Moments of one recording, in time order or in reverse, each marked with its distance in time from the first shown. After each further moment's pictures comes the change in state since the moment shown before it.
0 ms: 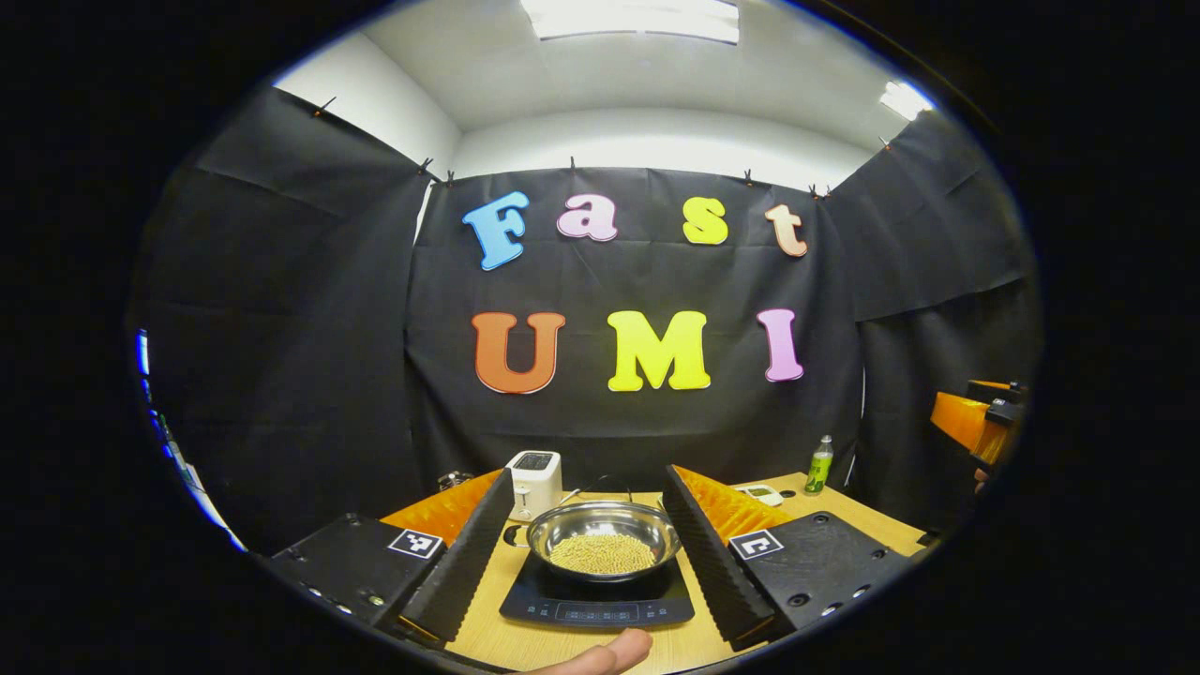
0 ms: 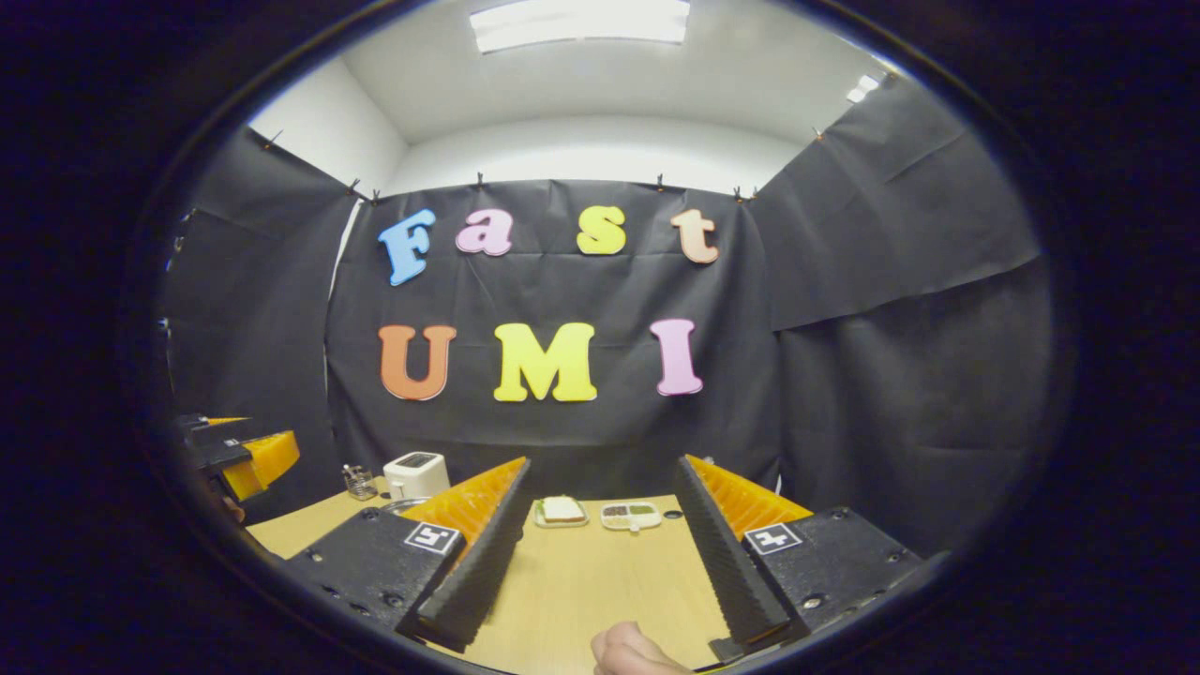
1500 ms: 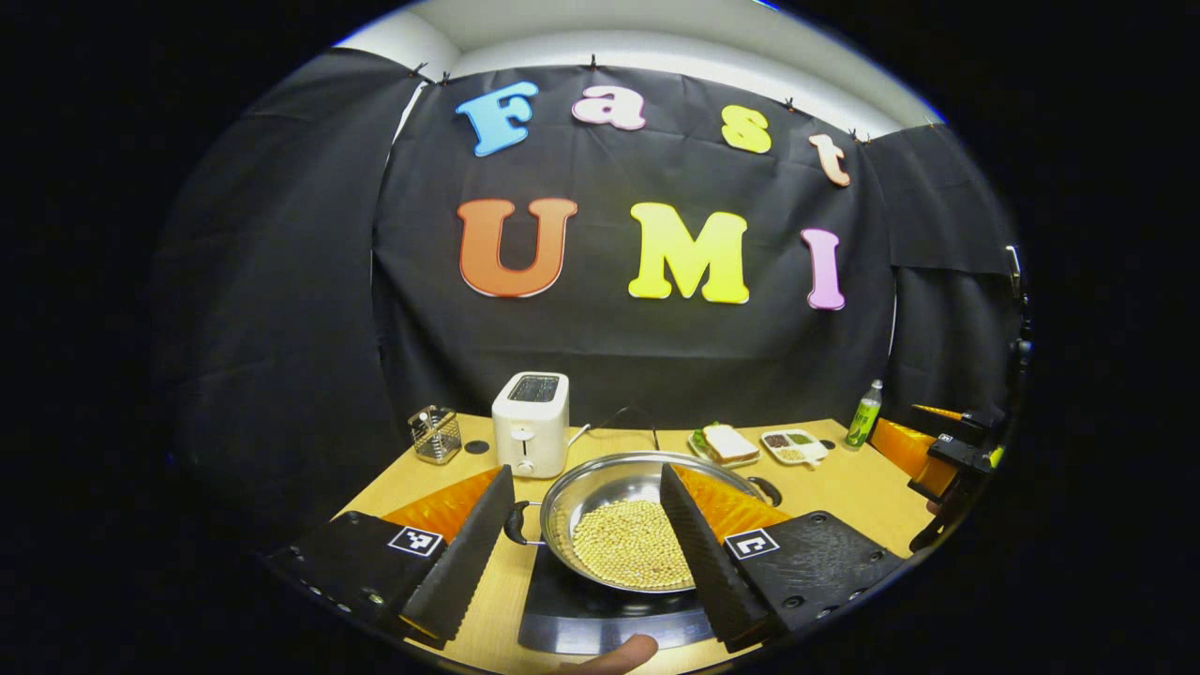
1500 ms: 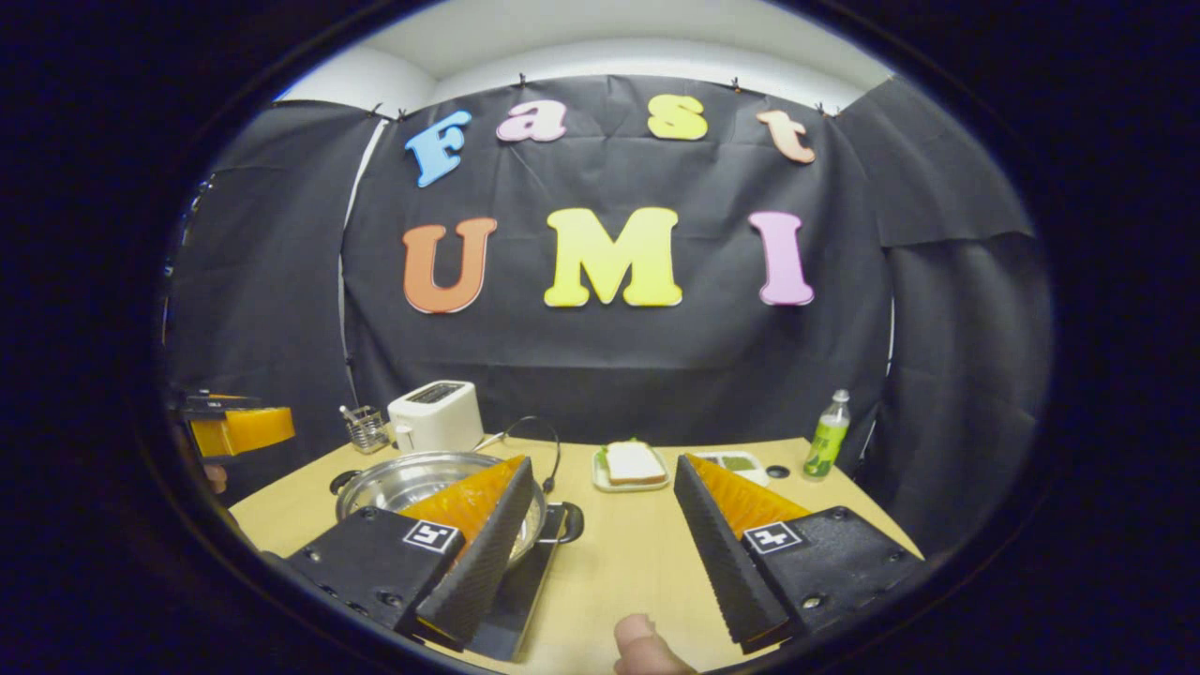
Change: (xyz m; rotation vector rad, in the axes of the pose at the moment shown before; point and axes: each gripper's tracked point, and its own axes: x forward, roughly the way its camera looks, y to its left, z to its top) left arm 0.142 0.044 -0.088 -0.052 0.255 -0.067; right arm 0.196 0.103 -0.133 -0.045 0.218 0.133
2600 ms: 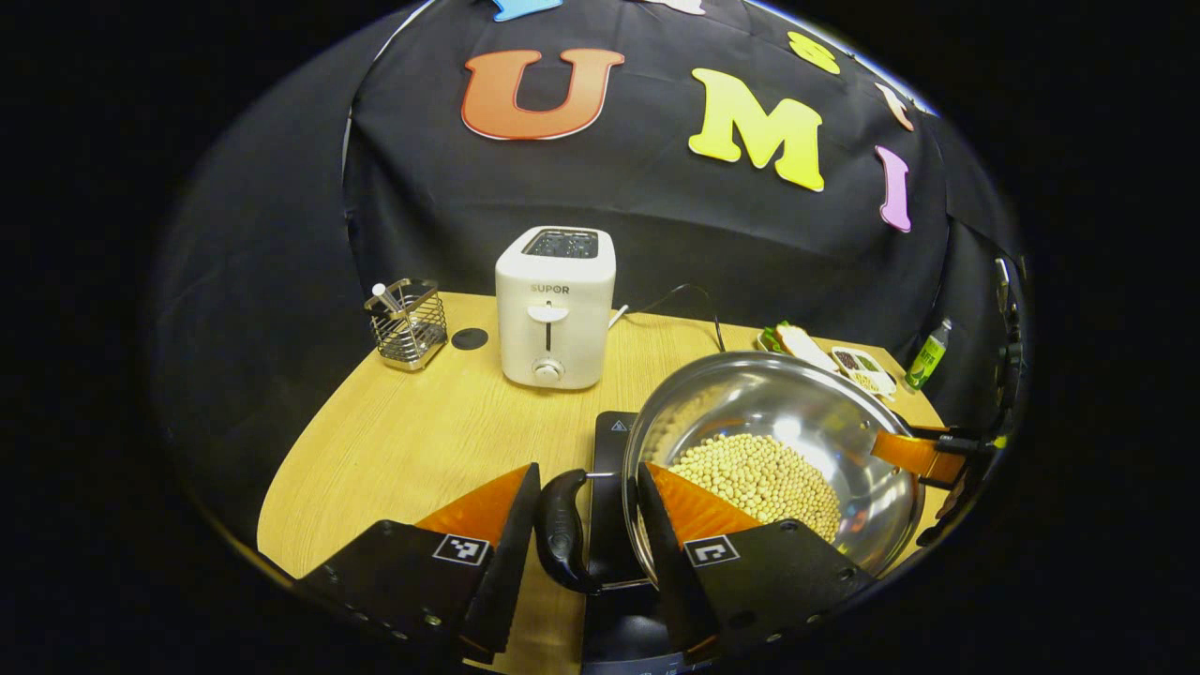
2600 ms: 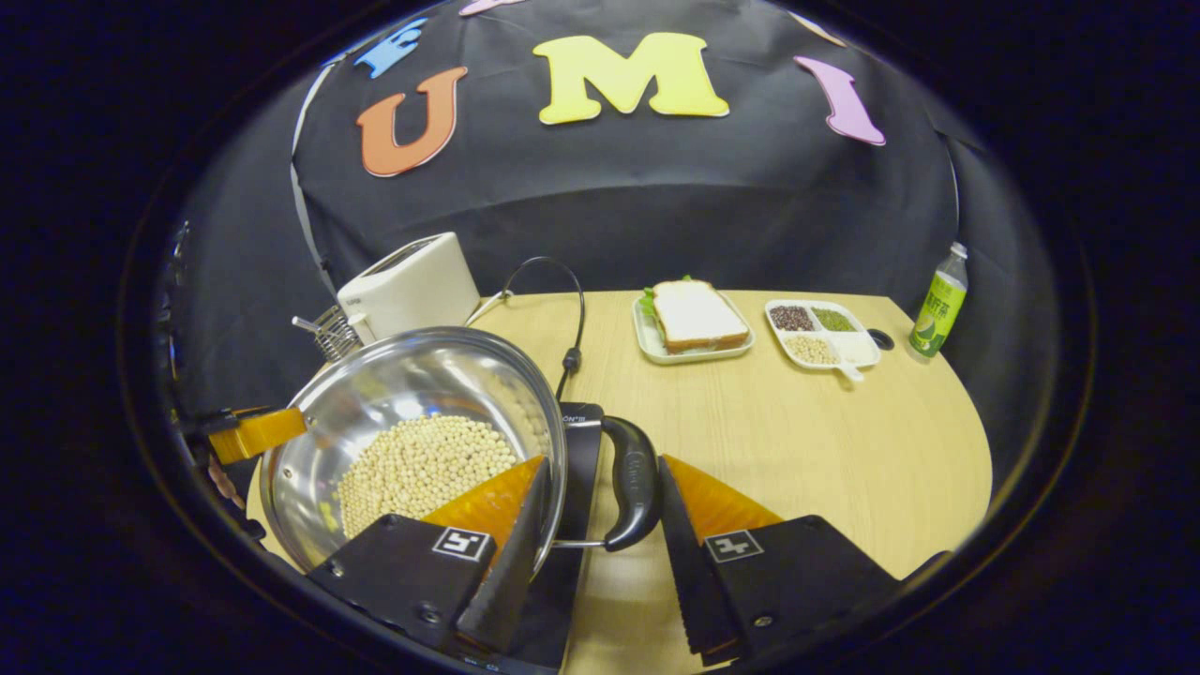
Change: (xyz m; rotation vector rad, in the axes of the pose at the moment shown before) left arm 0.153 0.083 -0.153 -0.080 0.415 -0.001; right arm 0.158 0.068 -0.179 0.073 0.553 0.116
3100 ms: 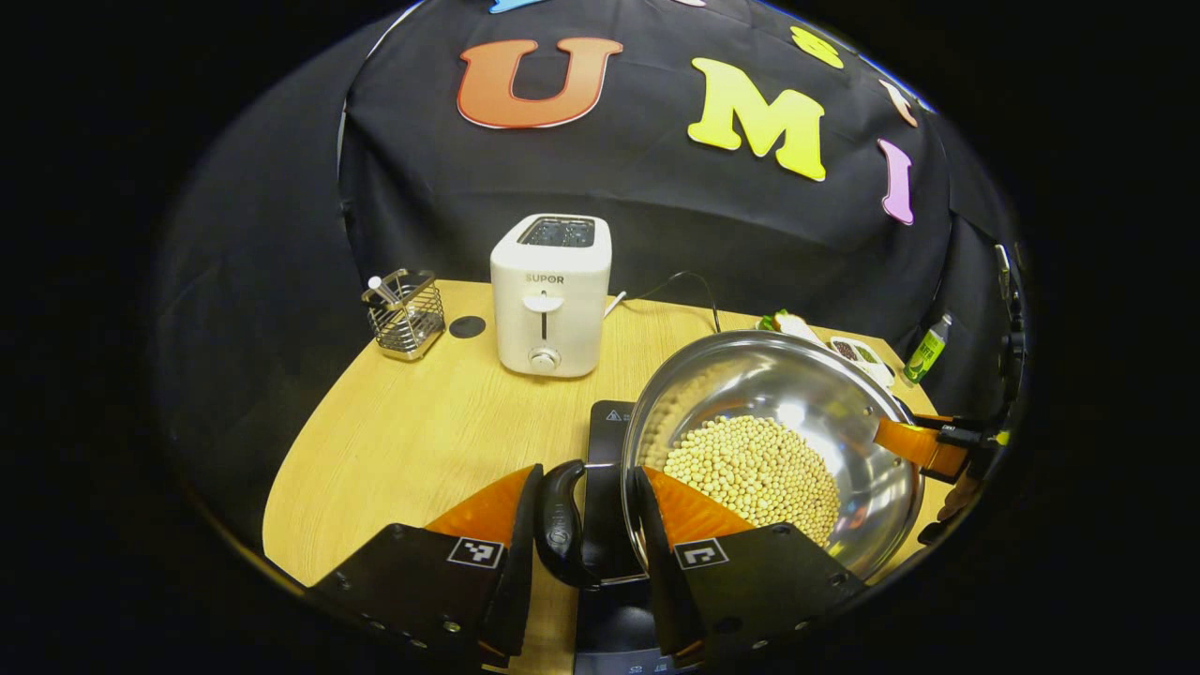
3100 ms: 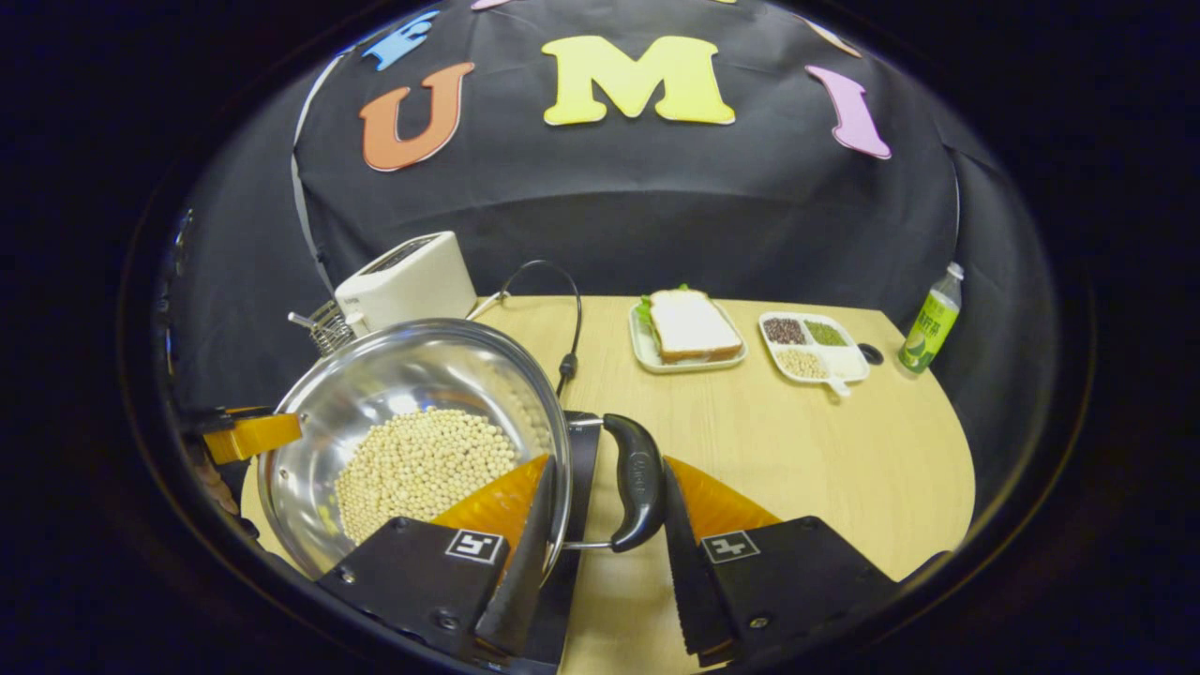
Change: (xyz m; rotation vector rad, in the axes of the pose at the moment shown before) left arm -0.001 -0.005 -0.011 0.008 0.085 -0.014; right arm -0.005 0.002 0.006 -0.009 0.038 -0.038
